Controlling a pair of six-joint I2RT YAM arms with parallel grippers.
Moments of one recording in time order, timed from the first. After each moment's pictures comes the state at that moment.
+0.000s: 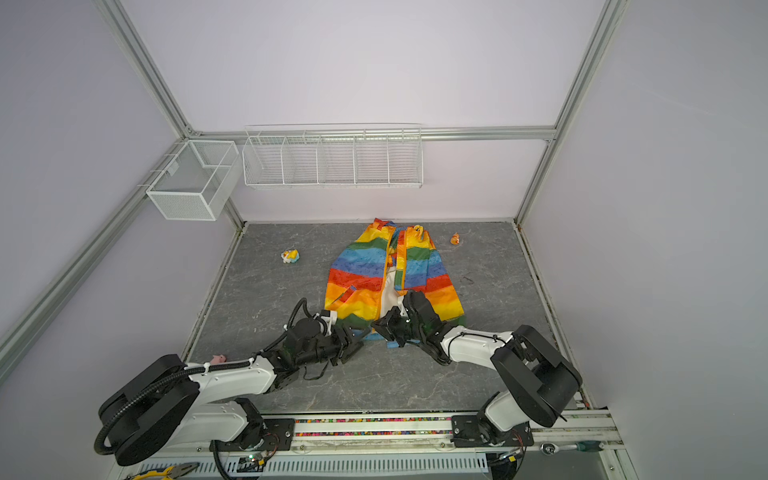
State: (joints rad) left arm -0.82 1.33 0.30 0.63 0.30 -1.50; right arm 0.73 1.50 0.58 0.36 -0.43 1.46
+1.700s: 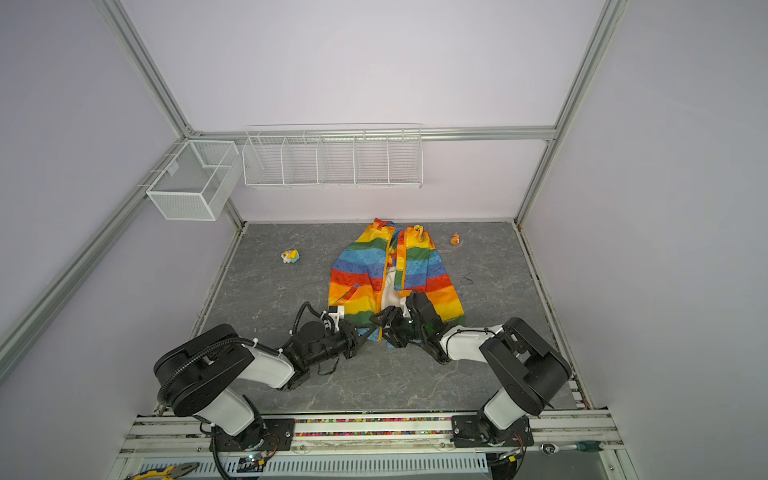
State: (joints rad) left arm -0.85 1.61 0.29 1.12 0.27 -1.56; right arm 0.69 1.60 0.55 0.50 -0.47 1.45
